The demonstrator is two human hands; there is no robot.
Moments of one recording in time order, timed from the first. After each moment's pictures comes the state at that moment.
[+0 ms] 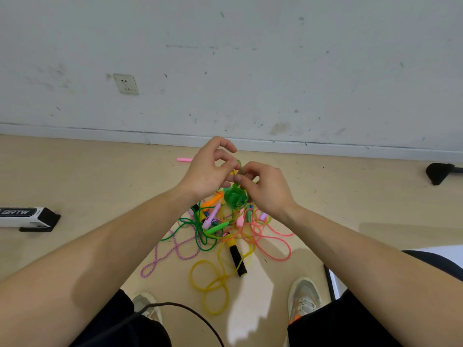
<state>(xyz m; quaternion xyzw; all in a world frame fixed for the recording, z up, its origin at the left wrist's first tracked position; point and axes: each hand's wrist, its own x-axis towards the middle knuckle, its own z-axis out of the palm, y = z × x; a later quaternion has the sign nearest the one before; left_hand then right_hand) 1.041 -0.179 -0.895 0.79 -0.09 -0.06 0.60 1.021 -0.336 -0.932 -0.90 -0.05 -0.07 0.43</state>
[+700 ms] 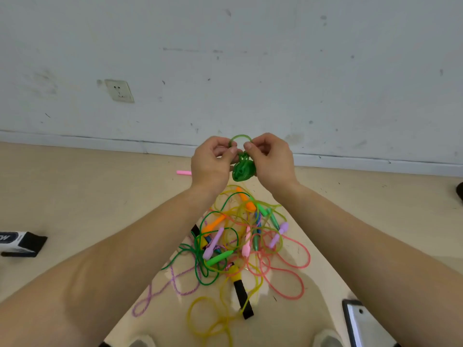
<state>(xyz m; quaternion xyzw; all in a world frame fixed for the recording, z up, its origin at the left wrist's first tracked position) 1.178 -0.203 -0.924 0.72 0.03 0.07 0.69 1.177 -0.331 -0.918 -0.80 0.05 -0.13 0.59</state>
